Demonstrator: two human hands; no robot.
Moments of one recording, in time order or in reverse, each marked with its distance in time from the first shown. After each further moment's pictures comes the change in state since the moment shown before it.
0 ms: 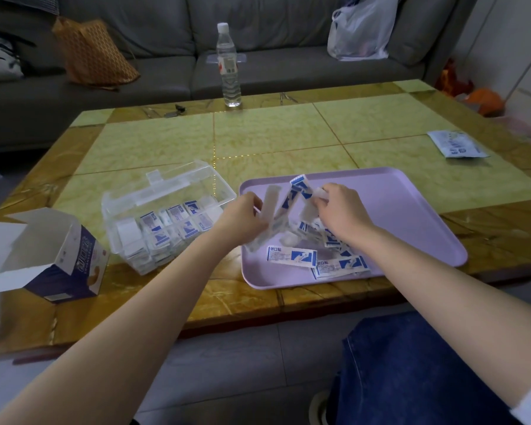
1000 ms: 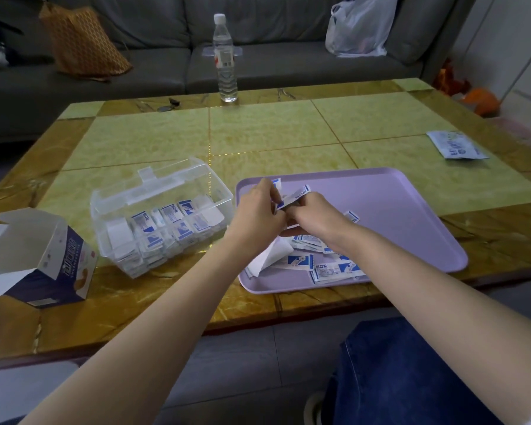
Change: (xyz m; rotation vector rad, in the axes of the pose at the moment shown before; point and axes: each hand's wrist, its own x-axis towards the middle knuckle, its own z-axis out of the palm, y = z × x) left_hand 0.006 0.011 0.019 -0.122 0.217 0.204; right_hand -0.002 -0.033 0.013 0.678 -0.395 0.170
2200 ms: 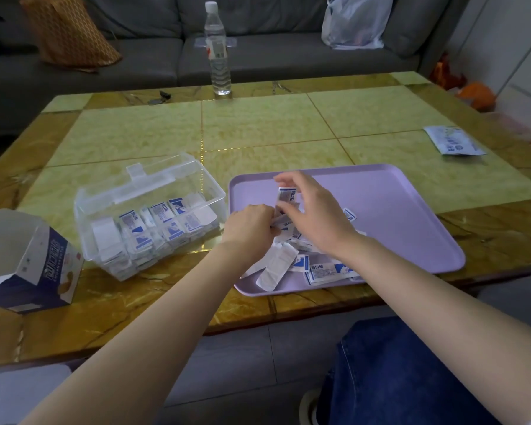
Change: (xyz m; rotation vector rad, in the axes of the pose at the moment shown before) left_hand 0.006 -0.022 0.022 0.479 -0.243 0.006; right_hand 0.002 0.018 -0.009 -0.554 0.281 -0.539
